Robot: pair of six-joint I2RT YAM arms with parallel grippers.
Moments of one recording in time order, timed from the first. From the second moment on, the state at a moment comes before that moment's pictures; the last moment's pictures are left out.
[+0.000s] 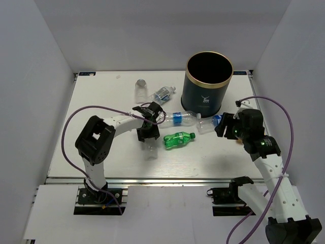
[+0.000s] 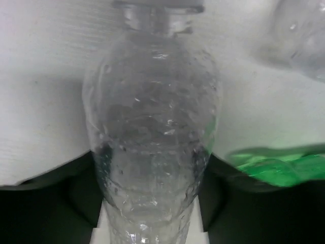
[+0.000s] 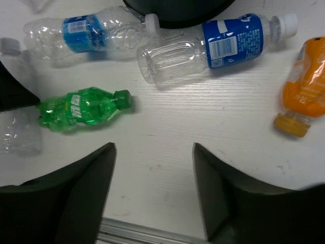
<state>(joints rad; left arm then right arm) -0.66 1.86 1.23 -0.70 -0.16 -0.84 0.20 0.78 0.82 -0.69 -0.09 0.25</state>
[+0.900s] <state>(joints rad) -0.64 2.04 2.43 -0.56 -0.12 -0.55 0.48 0.90 0.76 -0.61 -0.50 -0.35</state>
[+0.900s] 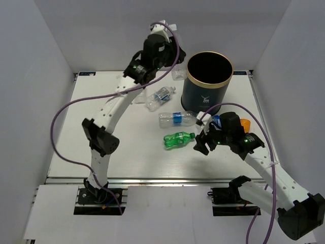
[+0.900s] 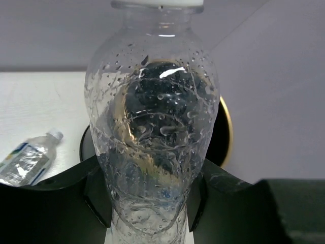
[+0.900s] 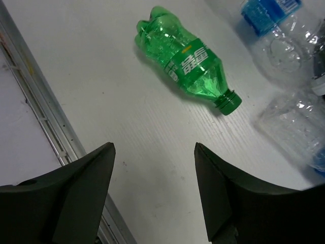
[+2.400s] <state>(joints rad) -0.65 2.50 2.47 0.24 0.14 -0.97 0.55 0.90 0.71 -0.61 -0.38 -0.30</state>
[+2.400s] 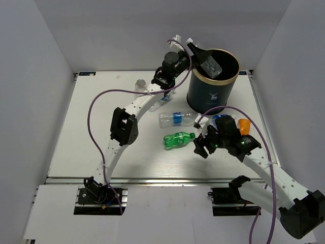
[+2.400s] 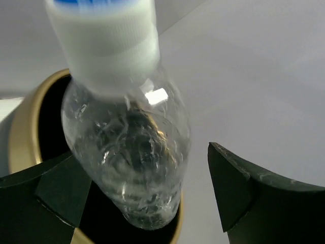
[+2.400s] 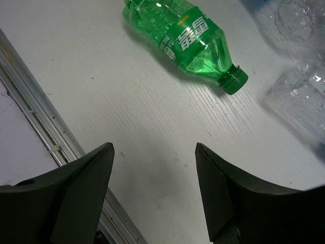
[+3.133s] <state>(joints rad) -0.63 2.22 2.33 -0.15 0.03 -0.56 0.57 1.10 0.78 -0.52 -0.37 -0.43</state>
